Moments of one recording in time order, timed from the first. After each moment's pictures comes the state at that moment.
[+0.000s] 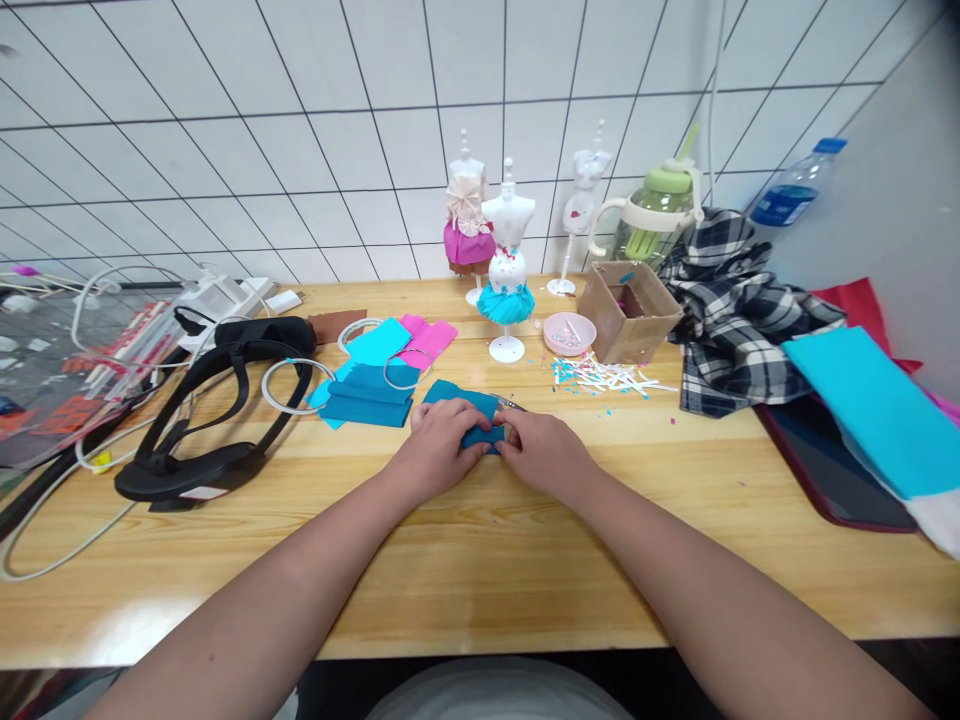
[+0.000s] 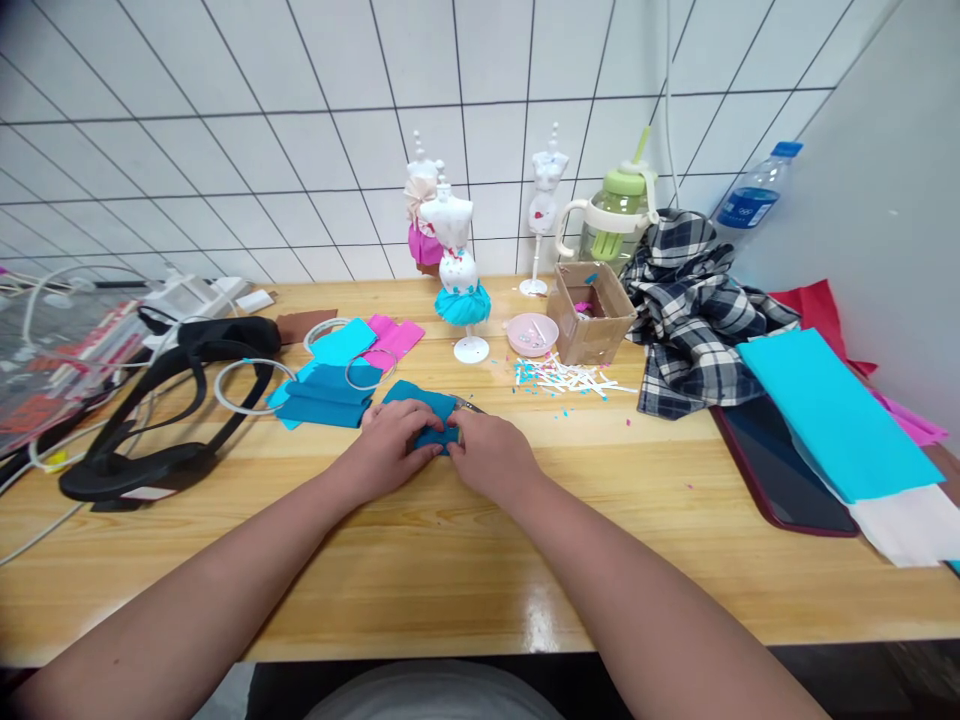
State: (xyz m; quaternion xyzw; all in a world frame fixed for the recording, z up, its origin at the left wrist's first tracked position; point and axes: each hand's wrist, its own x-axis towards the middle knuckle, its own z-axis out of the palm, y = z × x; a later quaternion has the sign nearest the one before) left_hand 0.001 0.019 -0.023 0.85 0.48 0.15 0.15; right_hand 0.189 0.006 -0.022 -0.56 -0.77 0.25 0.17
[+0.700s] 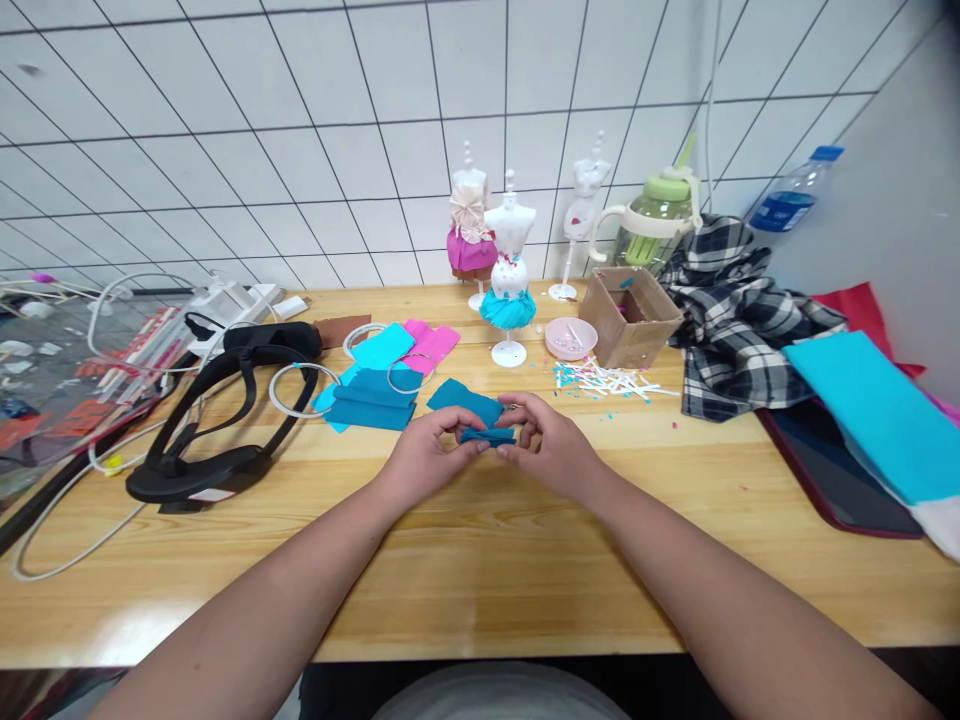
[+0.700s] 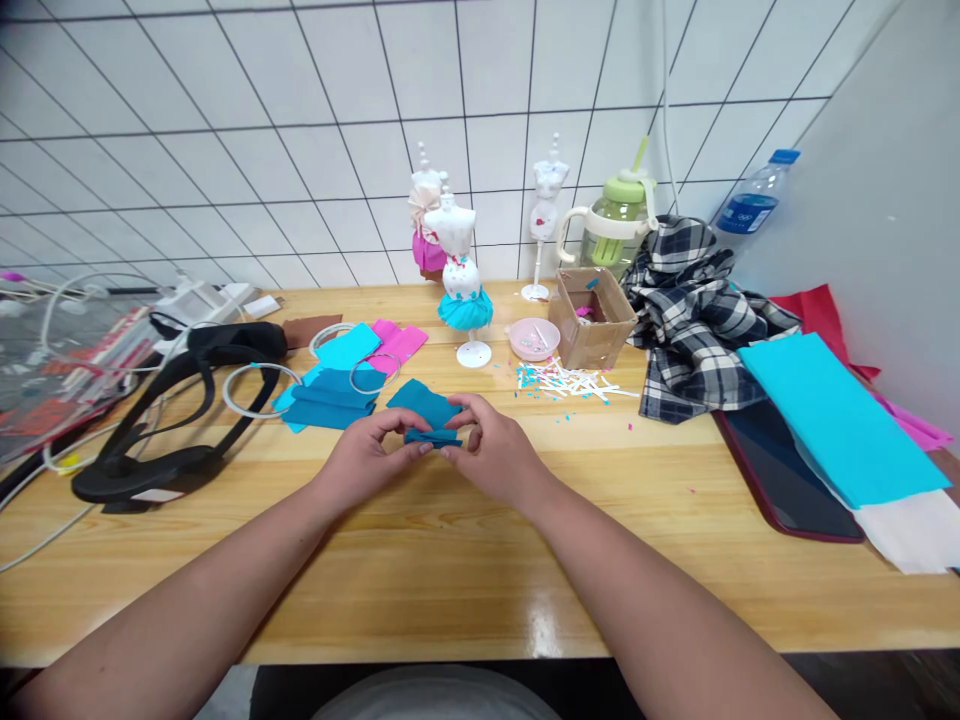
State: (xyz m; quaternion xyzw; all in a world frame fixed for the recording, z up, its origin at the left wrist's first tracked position) left_hand -0.001 0.008 -0.001 0.73 0.51 0.30 0.33; right_hand 0.198 0.002 -0.015 -0.47 -0.66 0.45 0.36
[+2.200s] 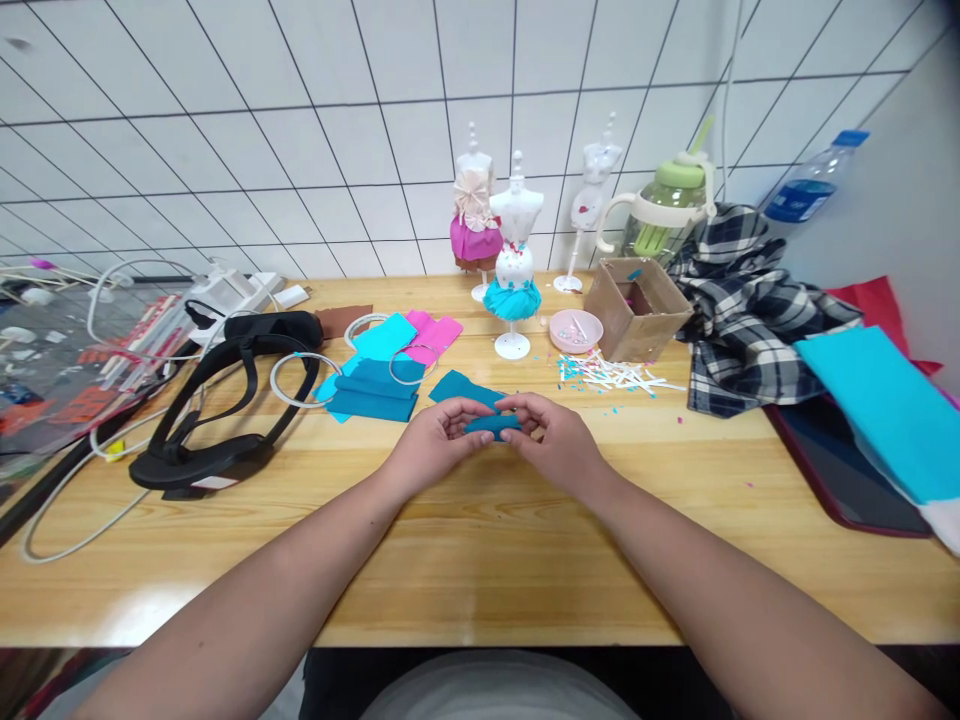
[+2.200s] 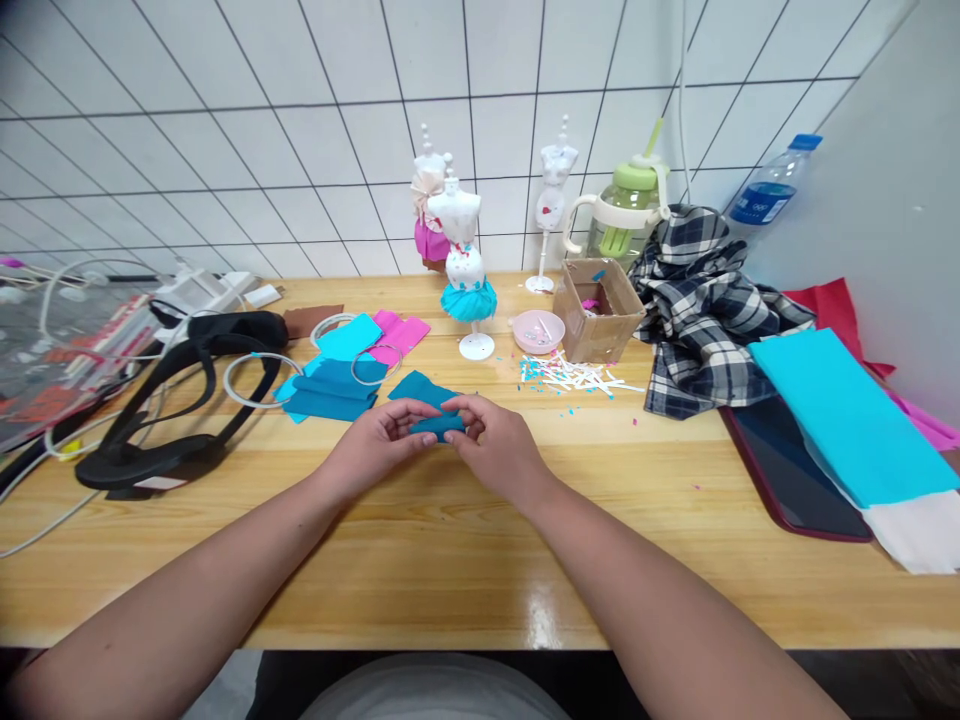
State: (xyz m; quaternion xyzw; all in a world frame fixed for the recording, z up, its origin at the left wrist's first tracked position) left_hand 0.003 0.011 -0.009 0.61 0.47 0.33 0.54; right_hand 0.193 0.000 -0.015 -0.51 -0.66 0.41 0.37
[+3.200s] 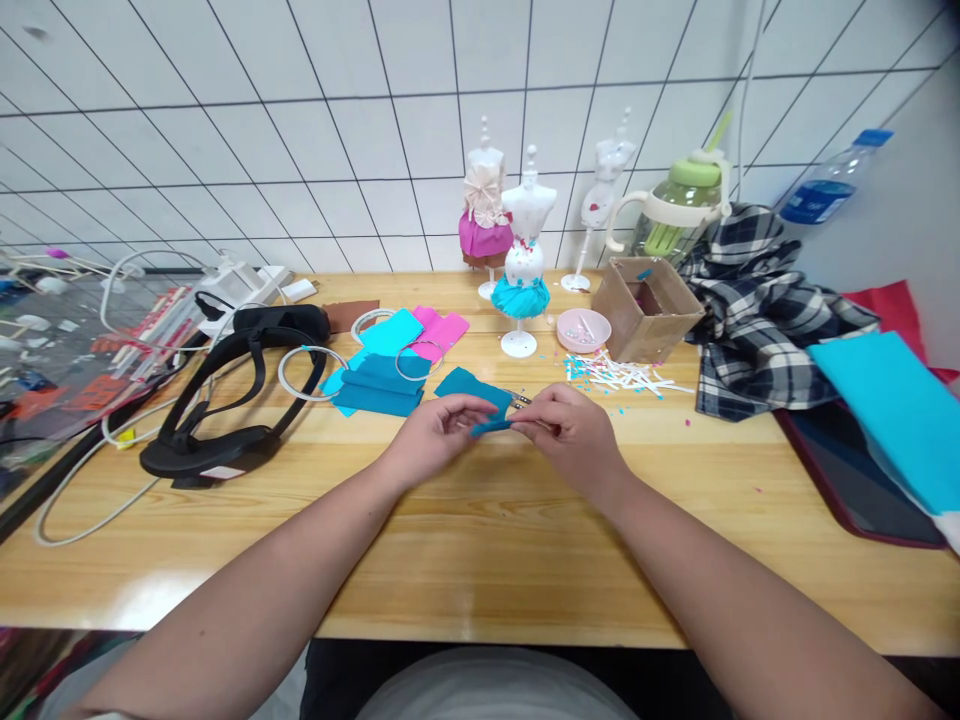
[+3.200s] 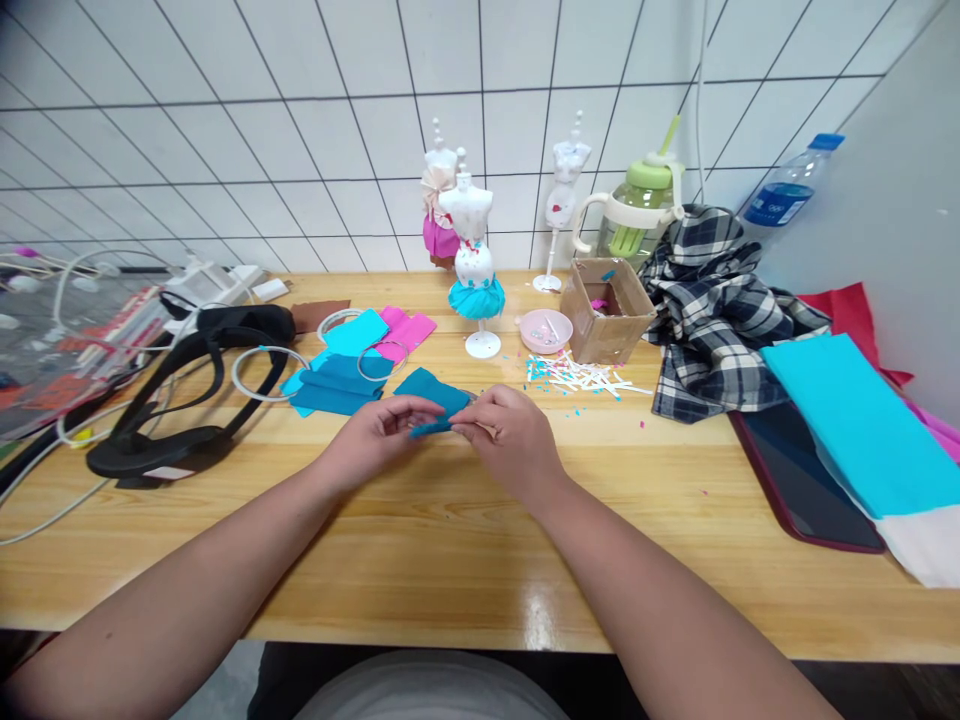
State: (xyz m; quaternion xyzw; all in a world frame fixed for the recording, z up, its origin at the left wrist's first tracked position) left_hand -0.005 0.013 -0.003 0.61 0.50 0.32 0.52; right_hand 0.205 0.000 -0.013 -0.46 -0.76 0.20 0.41
